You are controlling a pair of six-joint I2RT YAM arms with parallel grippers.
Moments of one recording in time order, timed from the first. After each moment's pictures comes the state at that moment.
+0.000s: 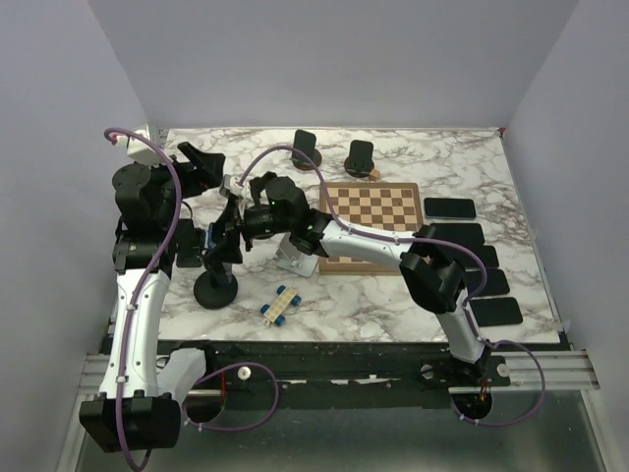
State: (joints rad) left arm 0.06 0.95 1.04 -0.13 0.27 -0.48; right arm 1.01 2.14 1.70 0.38 -0.72 0.15
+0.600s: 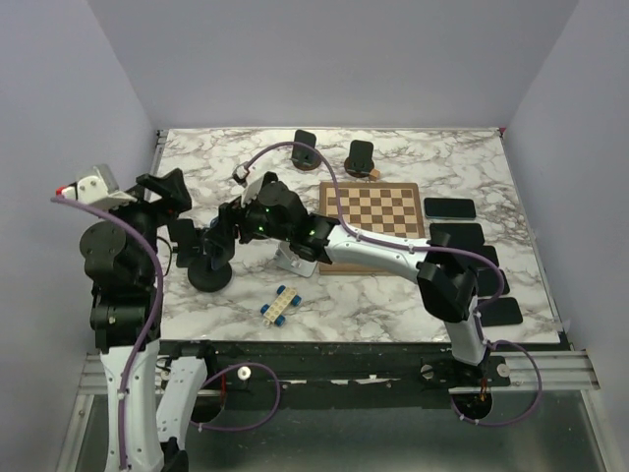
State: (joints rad) left arm 0.06 0.66 1.06 -0.31 -0.04 -0.41; right arm 1.07 2.04 1.67 0.19 -0.11 0.38
